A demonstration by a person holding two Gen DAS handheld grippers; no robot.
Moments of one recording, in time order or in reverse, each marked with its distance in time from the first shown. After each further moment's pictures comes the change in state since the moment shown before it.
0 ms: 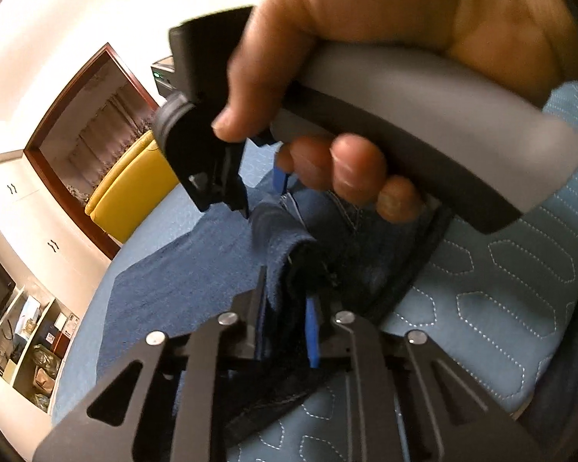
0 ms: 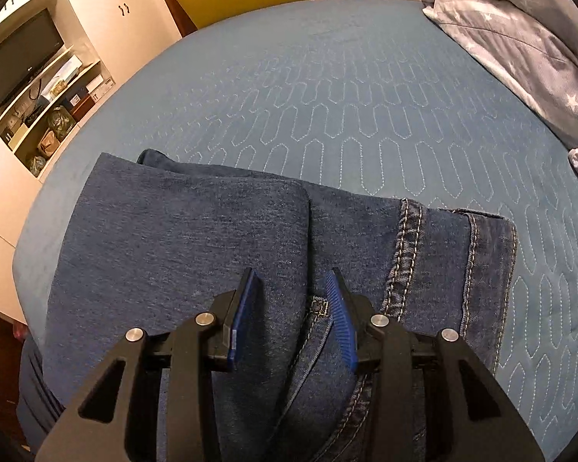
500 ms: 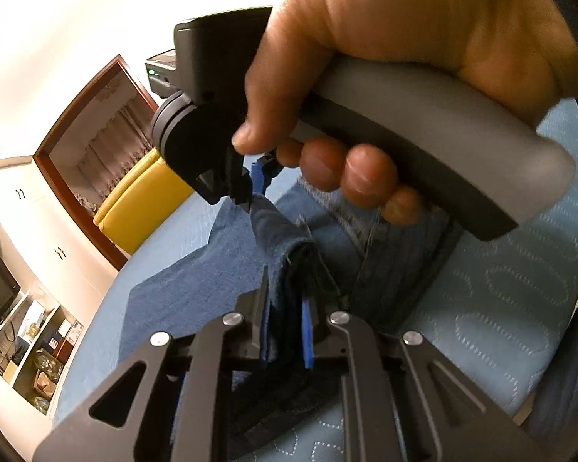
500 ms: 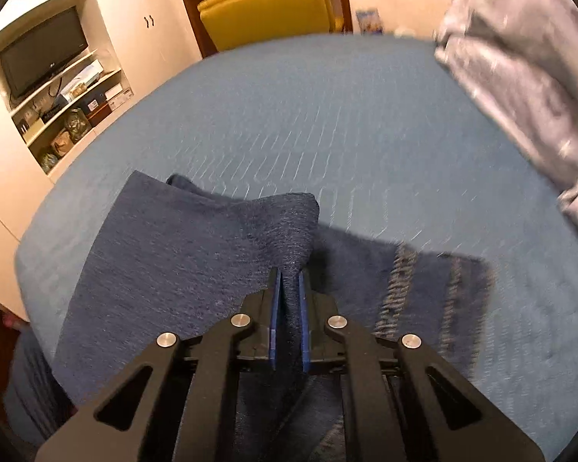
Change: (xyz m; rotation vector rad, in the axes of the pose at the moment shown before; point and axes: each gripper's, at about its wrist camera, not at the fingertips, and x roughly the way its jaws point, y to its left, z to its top) left arm -0.024 -0.003 0.006 -0.015 -0.075 0.028; right arm -0.043 0.017 0.000 -0.091 -0.146 -0.025
